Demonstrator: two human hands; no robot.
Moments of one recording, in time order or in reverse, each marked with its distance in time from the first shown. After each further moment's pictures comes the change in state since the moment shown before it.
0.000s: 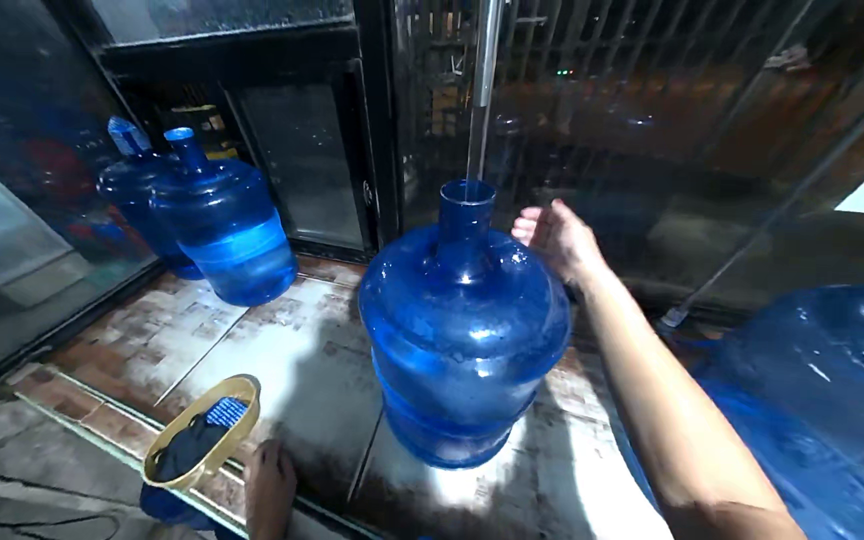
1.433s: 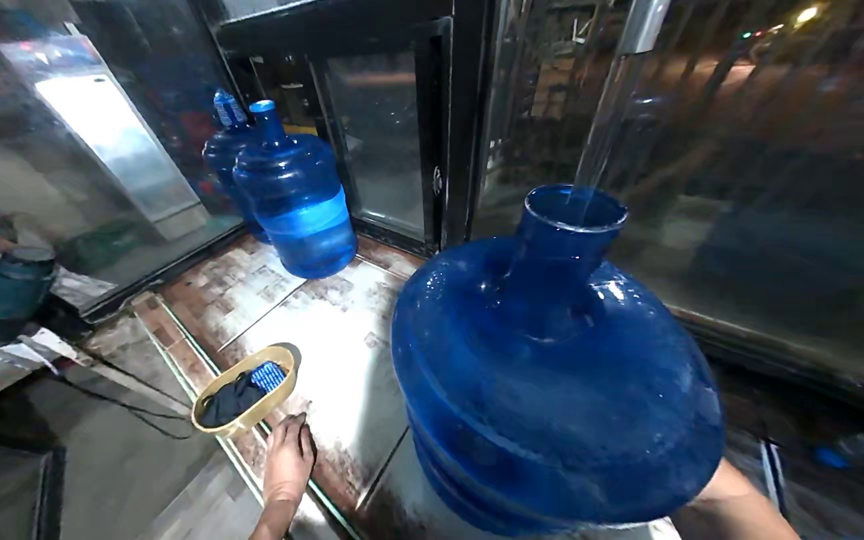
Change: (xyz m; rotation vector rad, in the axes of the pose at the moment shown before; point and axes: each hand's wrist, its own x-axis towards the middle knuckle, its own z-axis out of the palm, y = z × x) left_hand 0.007 -0.004 0.017 0.067 0.071 -0.187; right_hand -0.105 0.091 -0.041 -0.259 -0.211 0.434
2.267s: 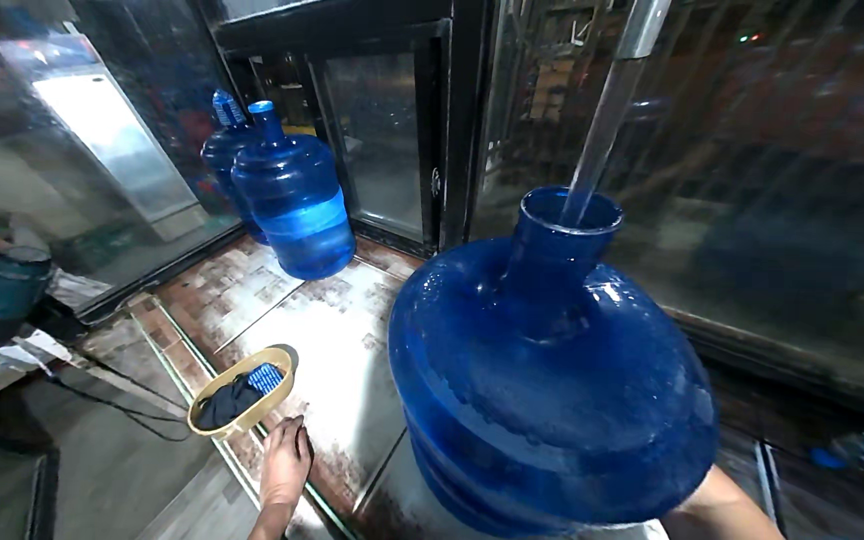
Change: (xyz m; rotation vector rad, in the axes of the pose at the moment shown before) left_hand 0.002 0.000 -0.001 0.031 -0.016 -0.003; right_hand -0.006 0.001 0.004 -0.075 -0.003 -0.023
